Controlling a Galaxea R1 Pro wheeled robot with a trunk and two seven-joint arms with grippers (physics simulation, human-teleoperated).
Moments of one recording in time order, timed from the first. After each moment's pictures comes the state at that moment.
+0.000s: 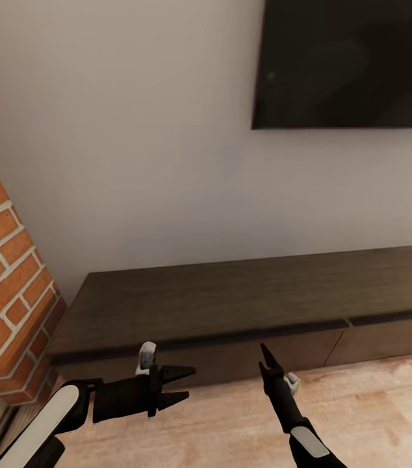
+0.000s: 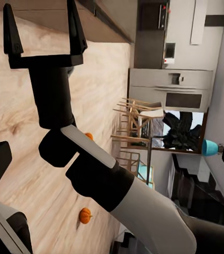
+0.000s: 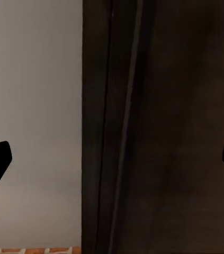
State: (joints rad) left arm -0.24 0.28 -0.34 -1.53 1.71 0.99 0.02; right arm -0.49 0.06 -0.12 -0.30 -1.22 0.04 0.92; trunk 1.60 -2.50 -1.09
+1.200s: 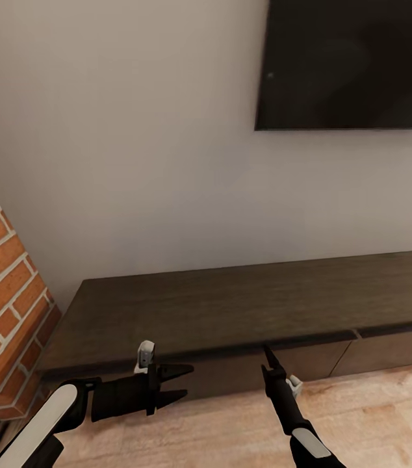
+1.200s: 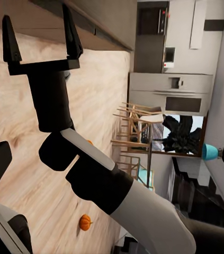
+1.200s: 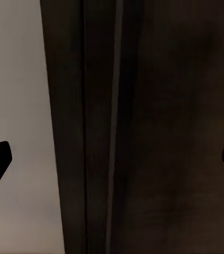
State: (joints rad) left arm -0.24 0.28 -0.33 -1.53 1.71 0.99 0.02; right arm -0.49 0.06 -0.13 -0.29 -1.28 0.04 0.88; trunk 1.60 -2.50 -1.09
